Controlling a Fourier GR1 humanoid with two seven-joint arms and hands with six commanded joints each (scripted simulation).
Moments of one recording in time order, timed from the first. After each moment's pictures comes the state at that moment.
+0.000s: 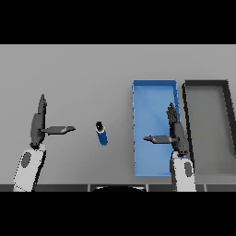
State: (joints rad) left arm -0.11 0.43 -0.16 -1.48 0.24 0.26 0.01; right arm 0.00 0.00 0.00 -1.57 0.00 0.00 0.00
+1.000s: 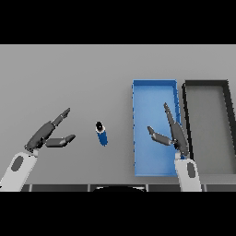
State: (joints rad) left arm -0.07 0.69 -0.32 -1.60 0.25 -0.21 -0.10; right arm 0.01 -0.15 0.11 -1.64 0.19 0.05 -0.04
